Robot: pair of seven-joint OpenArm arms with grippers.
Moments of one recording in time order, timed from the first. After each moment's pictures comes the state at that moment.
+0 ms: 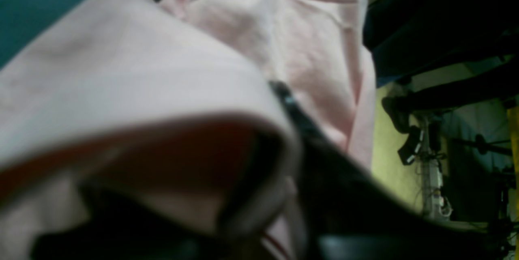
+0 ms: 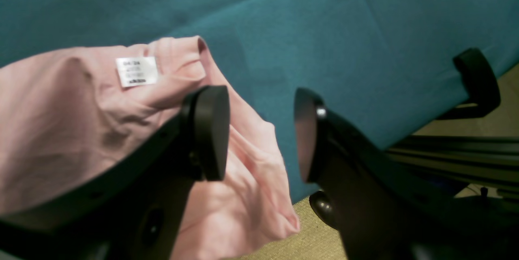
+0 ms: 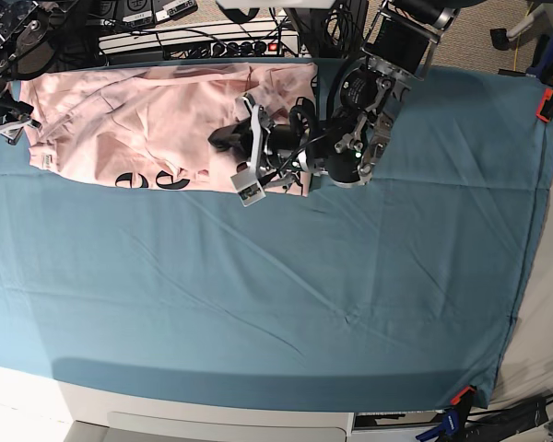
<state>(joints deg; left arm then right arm) -5.2 1.4 23.9 84.1 -40.8 -42.1 57.7 -14.4 18.1 54.9 99.6 17.9 21.3 -56.6</state>
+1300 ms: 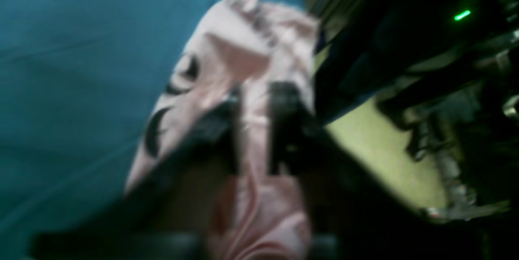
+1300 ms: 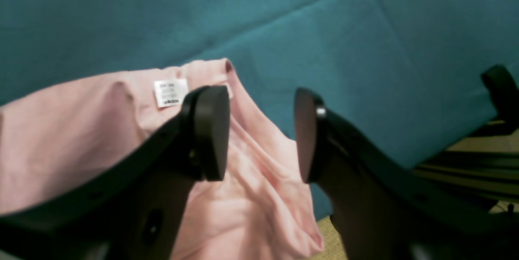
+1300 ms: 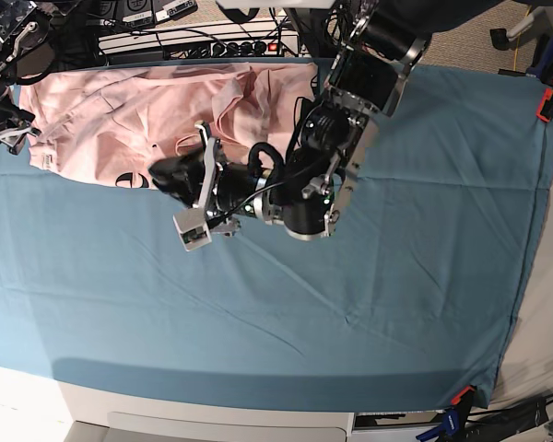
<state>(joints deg) -15.7 10.0 24.4 86.3 -47.6 -43.1 67.2 -13.4 18.1 54.9 99.6 22.2 21.7 -56.1</state>
